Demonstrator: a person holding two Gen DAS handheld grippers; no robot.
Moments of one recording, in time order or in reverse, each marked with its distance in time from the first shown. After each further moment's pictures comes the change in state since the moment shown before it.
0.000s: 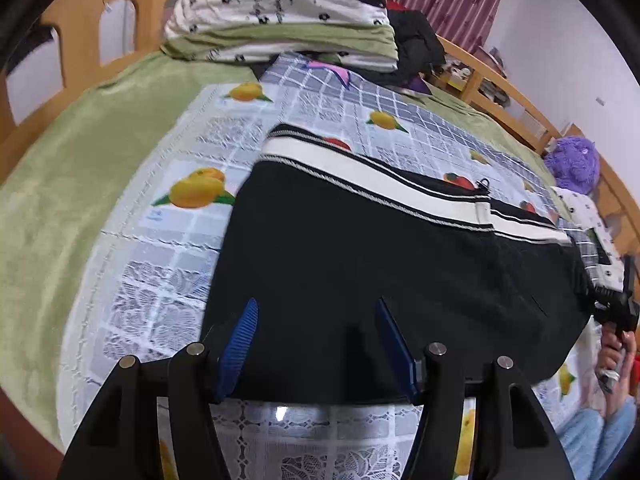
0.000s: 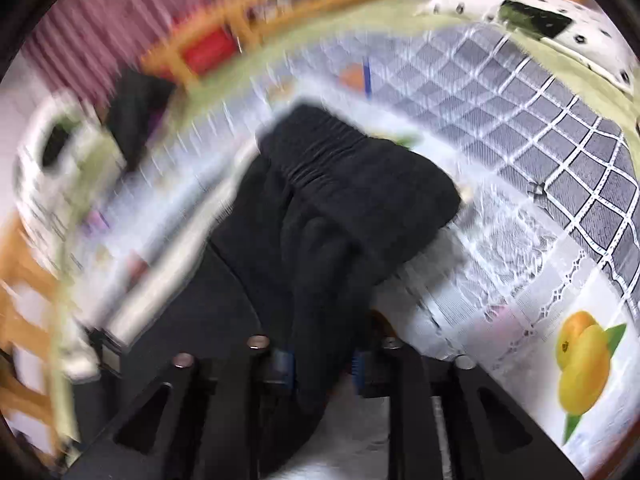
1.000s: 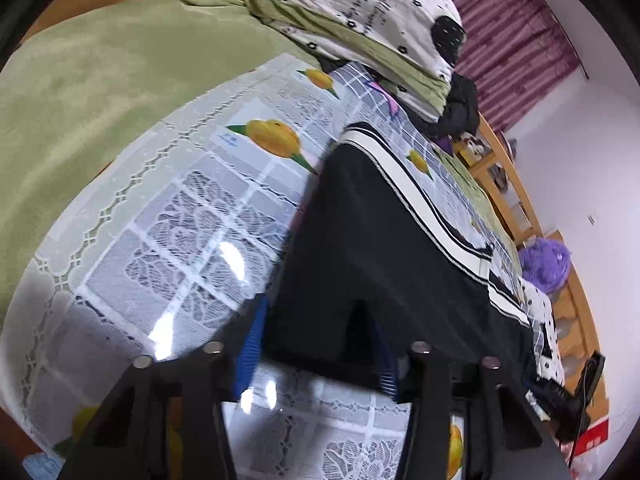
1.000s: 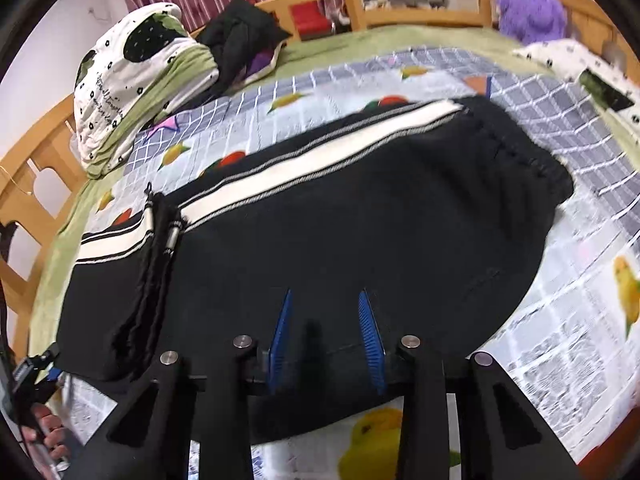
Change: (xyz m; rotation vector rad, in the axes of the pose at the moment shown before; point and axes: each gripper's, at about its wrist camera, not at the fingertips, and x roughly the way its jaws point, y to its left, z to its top) left arm 0.016 0.090 -0.045 -0.399 -0.033 -0.215; right arm -0.046 0.119 -0.113 -0.284 -0.057 0.096
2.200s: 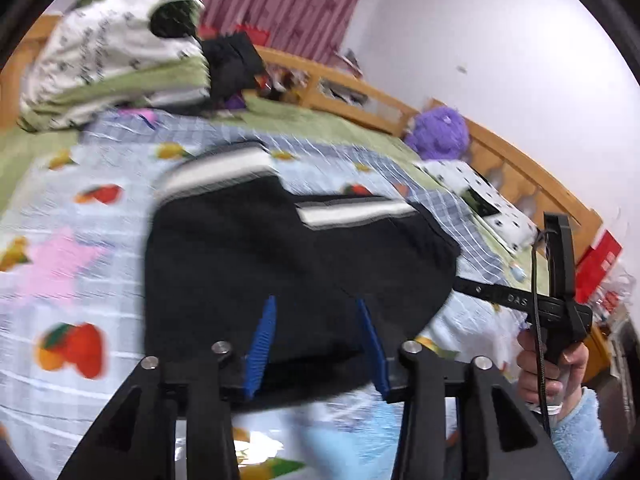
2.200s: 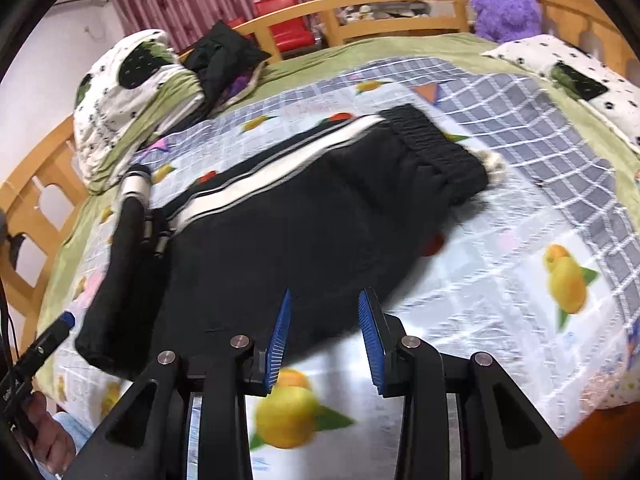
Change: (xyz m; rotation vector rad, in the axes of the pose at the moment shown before) left arm 0.003 -0.237 -0.083 0.639 0.018 -0.225; right arm -0.051 -0.054 -0.012 0.032 -0.053 0.007
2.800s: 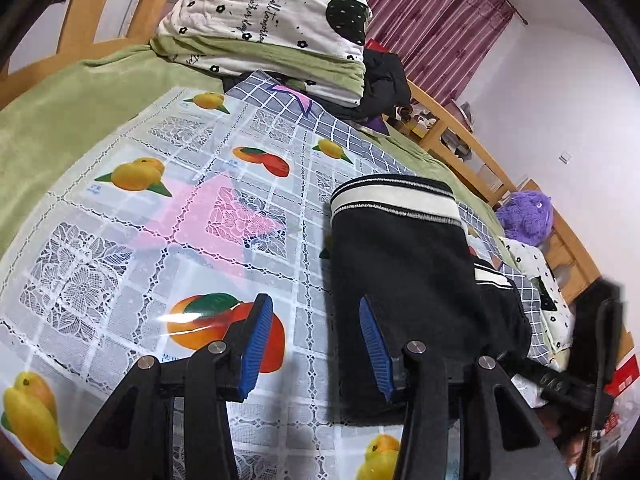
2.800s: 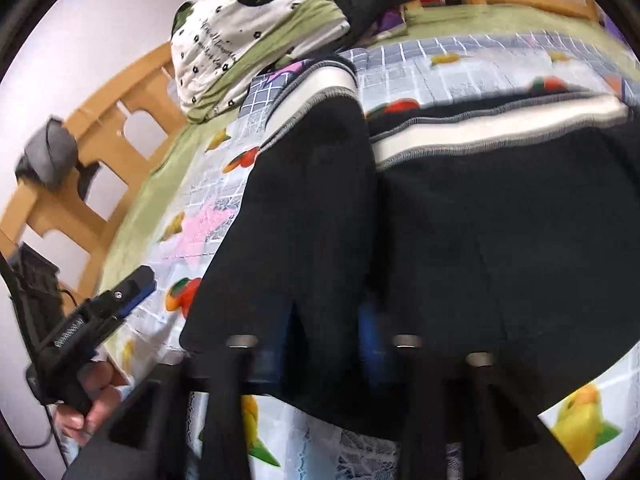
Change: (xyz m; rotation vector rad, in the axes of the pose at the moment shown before) left arm -0.020 0.134 -0.019 -0.362 -0.048 0.195; right arm 0.061 0.184 -0.020 -0.215 0.129 0.281
